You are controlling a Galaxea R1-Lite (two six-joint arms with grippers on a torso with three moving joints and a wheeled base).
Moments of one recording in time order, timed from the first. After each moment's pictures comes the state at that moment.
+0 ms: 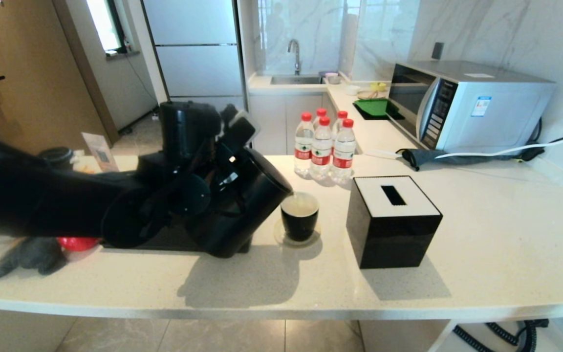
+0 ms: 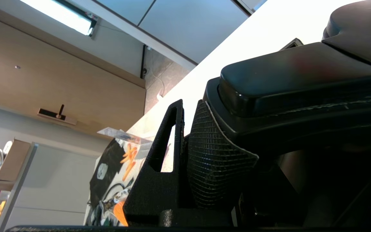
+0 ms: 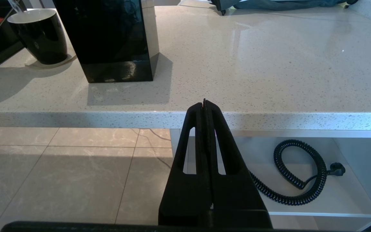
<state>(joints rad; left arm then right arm) -0.55 1.84 -1.12 -0.56 0.67 0.74 0.00 0.00 0.00 0.00 0.02 0.02</state>
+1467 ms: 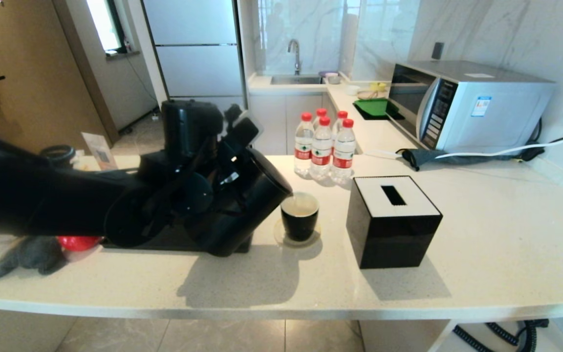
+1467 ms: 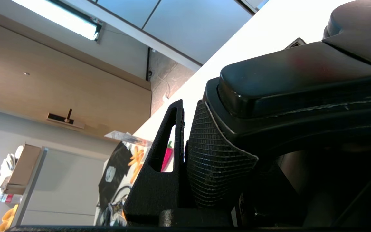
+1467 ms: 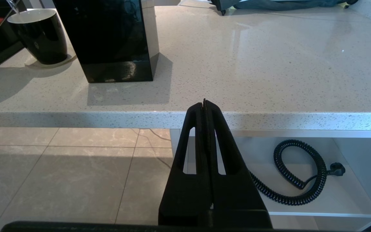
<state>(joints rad) -0.56 1.85 -1.13 -0.56 0.67 0.78 0.00 0.00 0.00 0.00 0.02 0.02</state>
